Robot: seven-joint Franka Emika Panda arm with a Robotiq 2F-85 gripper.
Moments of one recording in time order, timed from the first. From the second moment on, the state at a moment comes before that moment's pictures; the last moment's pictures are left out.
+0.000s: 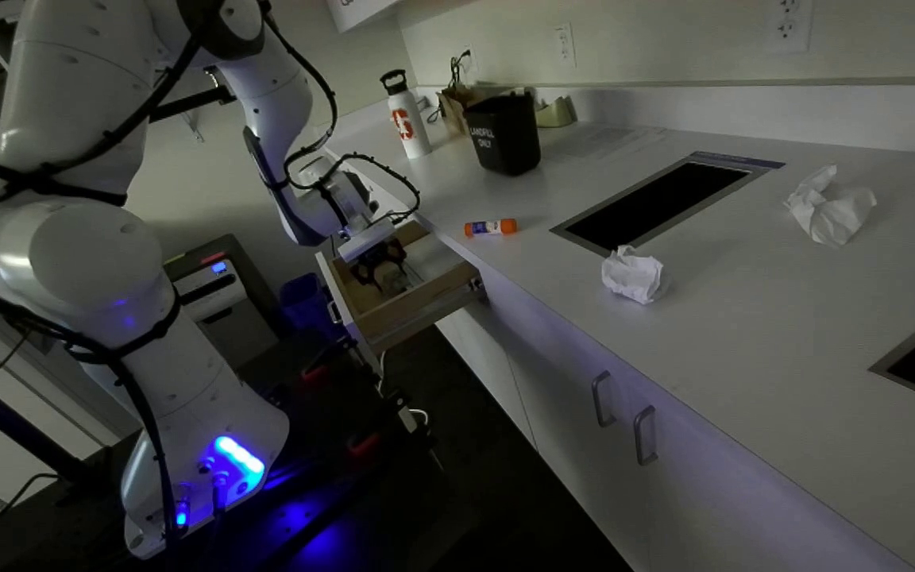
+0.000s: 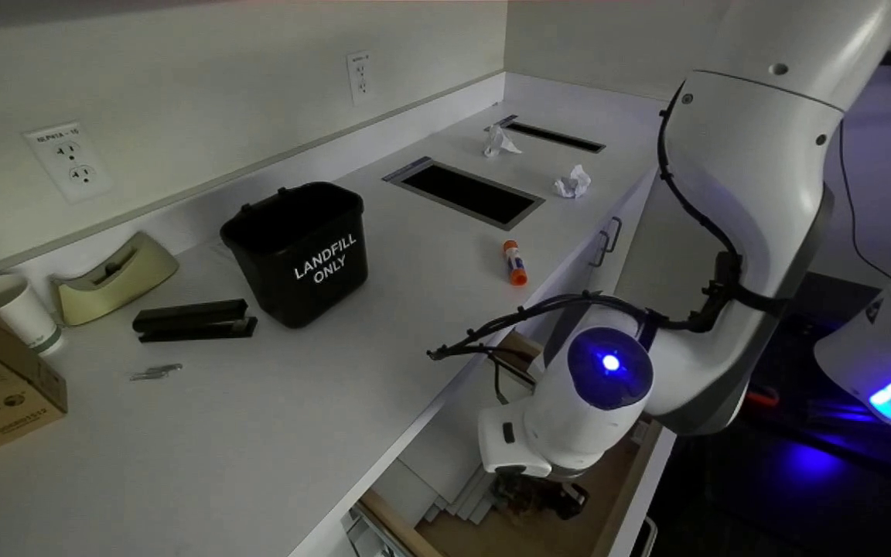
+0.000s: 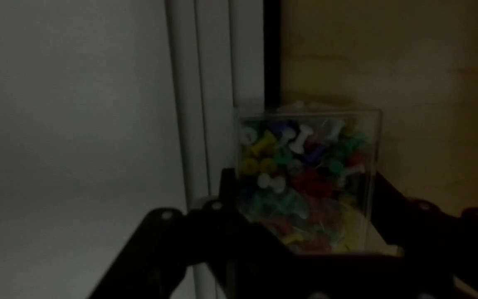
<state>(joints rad) 0.44 0.74 0.21 -2.10 -0.91 2.80 0.12</state>
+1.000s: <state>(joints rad) 0.41 0.50 0.25 -2.17 -0.63 2.66 0.01</state>
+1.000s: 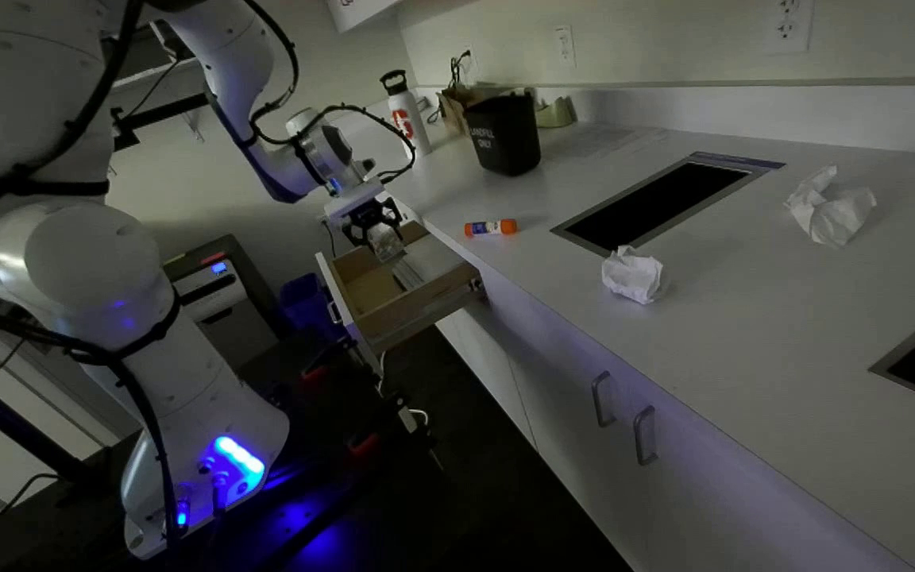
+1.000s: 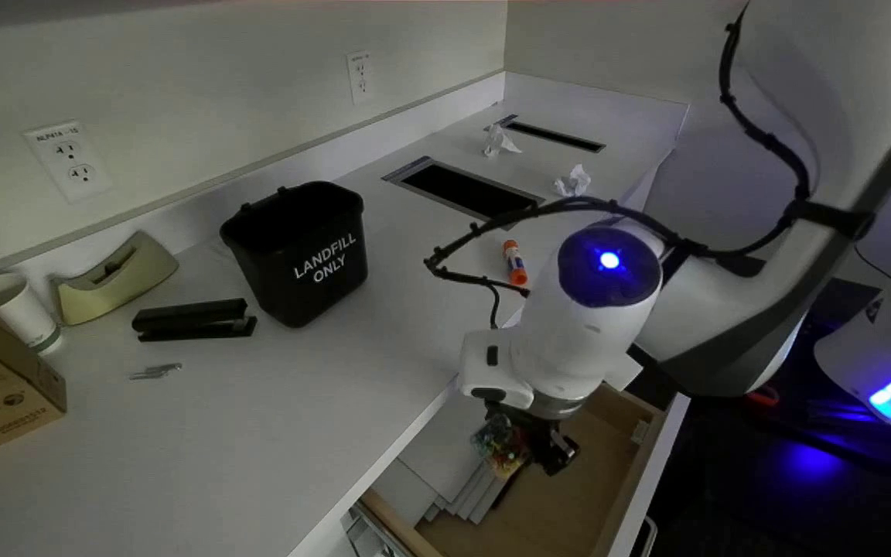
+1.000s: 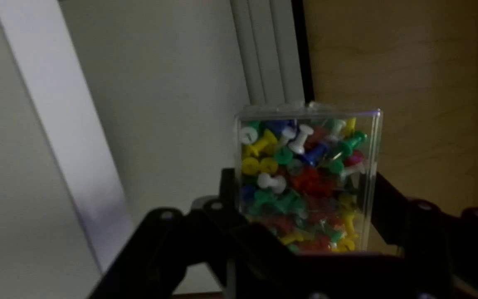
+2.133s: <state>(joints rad) 0.26 0.19 0.24 -2.22 -0.31 2.55 -0.13</state>
